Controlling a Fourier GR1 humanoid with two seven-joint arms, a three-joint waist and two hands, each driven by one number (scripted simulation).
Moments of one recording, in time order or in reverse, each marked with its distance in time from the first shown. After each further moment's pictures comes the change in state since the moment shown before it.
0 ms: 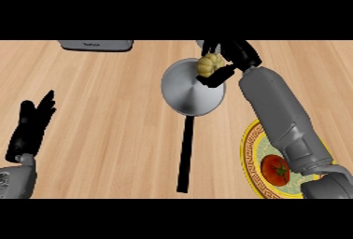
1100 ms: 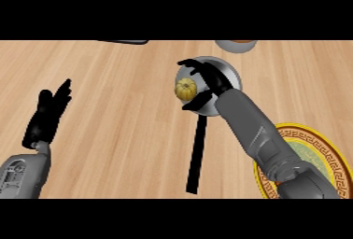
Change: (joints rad) left arm -0.080 -0.034 -0.056 -0.009 -0.026 -0.012 0.023; right arm -0.066 0.129 -0.083 0.381 -0.109 -0.104 -0.107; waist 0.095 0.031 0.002
